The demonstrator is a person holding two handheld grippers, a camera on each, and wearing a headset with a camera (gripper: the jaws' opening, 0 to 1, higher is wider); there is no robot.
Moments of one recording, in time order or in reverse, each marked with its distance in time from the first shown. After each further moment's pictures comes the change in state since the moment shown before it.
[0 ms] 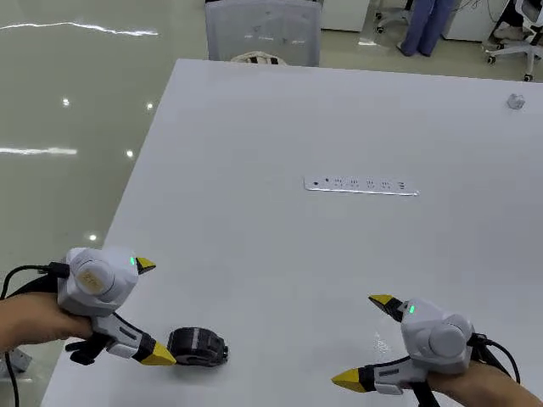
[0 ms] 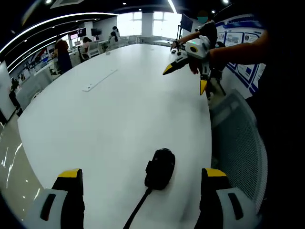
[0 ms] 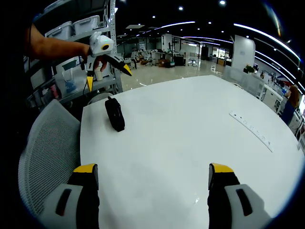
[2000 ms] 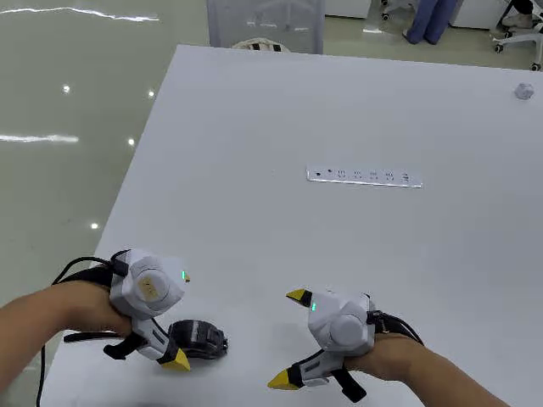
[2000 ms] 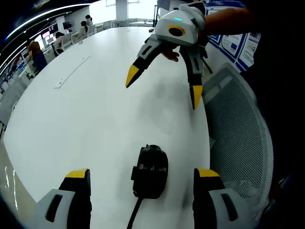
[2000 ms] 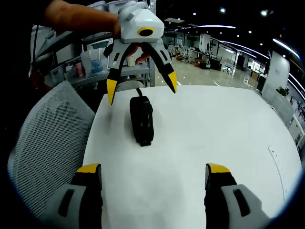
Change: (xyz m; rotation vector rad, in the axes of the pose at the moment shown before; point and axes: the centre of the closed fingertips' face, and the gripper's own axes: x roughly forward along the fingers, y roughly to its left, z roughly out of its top) left arm 0.050 -0.026 -0.010 0.146 0.168 -0.122; right arm 0.100 0.066 0.037 -0.241 0.050 0.228
